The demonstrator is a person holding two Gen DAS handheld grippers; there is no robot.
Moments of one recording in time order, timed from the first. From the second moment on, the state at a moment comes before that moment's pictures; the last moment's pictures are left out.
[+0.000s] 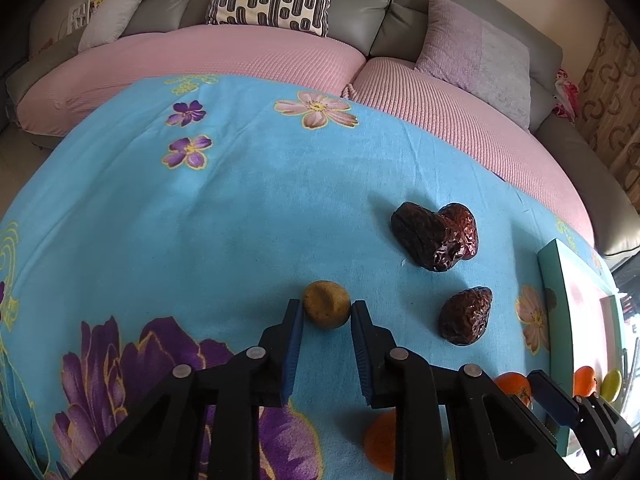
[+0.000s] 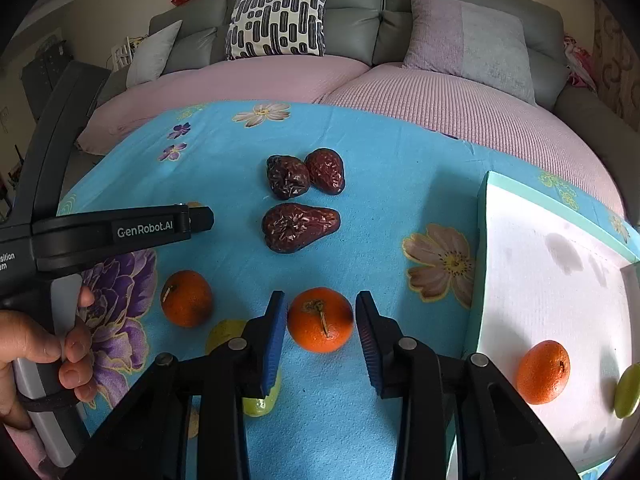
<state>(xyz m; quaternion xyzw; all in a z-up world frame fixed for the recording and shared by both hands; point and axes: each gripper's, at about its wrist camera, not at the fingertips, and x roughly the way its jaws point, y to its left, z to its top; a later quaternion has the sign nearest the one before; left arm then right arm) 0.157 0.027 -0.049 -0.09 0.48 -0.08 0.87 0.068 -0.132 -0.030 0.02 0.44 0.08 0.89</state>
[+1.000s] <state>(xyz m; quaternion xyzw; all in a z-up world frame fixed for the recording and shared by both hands) 0.129 0.005 0.013 -0.08 0.42 -0.12 0.90 0.051 -0.169 0.004 0.06 0.40 0.05 0.91</state>
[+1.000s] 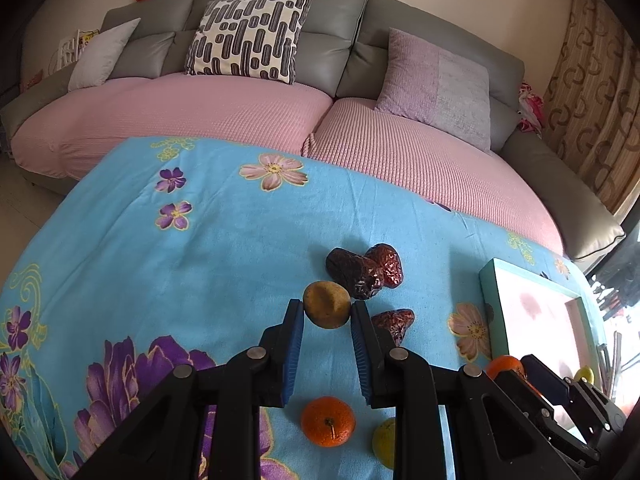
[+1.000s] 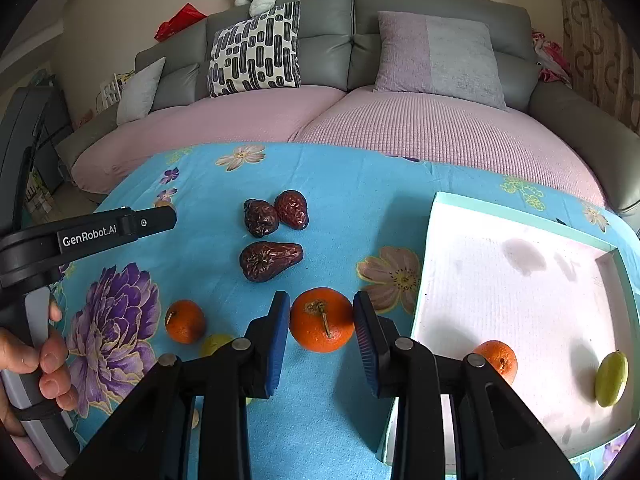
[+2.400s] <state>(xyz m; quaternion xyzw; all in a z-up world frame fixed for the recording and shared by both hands) 0.077 -0.199 0.000 0.05 0.39 -0.30 0.87 -0.021 -0.350 0.012 0.14 0.37 -0.16 0.90</state>
